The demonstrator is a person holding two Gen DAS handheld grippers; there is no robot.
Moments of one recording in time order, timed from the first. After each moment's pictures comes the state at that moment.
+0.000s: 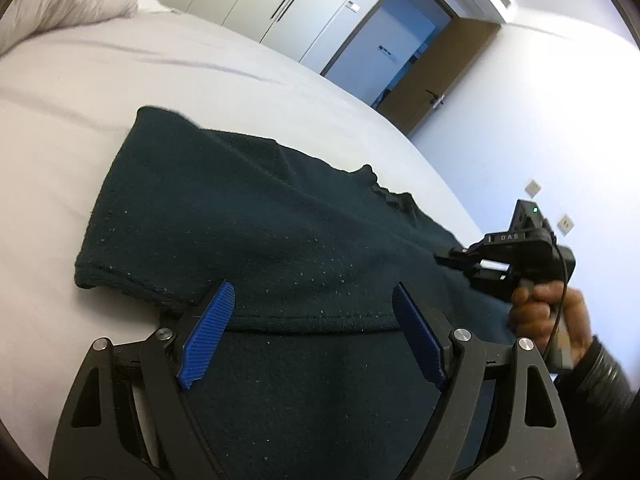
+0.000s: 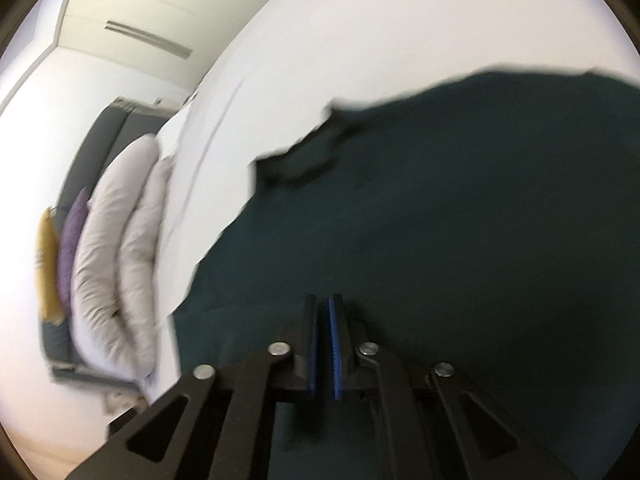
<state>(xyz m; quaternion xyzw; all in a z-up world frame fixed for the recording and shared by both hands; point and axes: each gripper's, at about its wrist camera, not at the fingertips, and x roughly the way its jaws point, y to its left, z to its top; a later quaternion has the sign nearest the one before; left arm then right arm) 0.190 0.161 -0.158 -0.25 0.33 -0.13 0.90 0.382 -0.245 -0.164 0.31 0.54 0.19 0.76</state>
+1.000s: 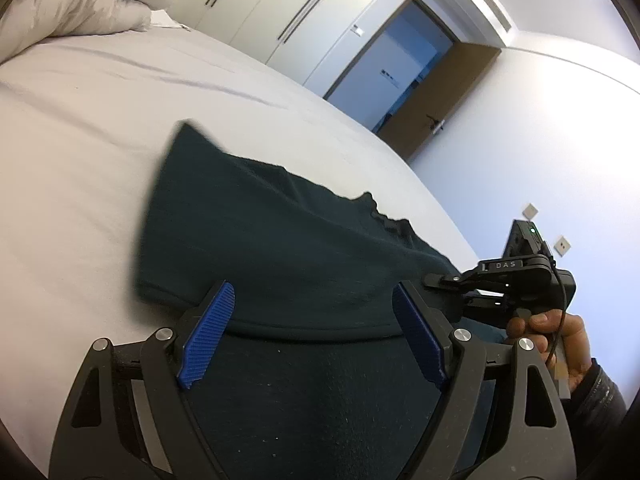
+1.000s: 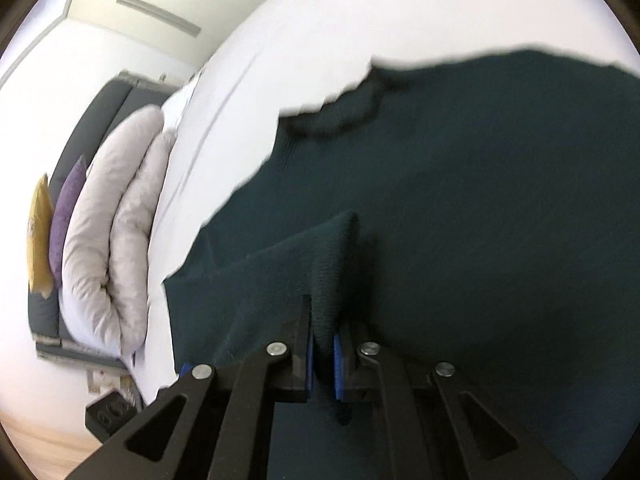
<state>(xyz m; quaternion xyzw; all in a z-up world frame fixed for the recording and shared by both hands) 0.168 0.174 -0.153 -0.28 0.29 -0.12 0.91 0.361 -0.207 -0.156 0.27 0.55 0.21 0.76</state>
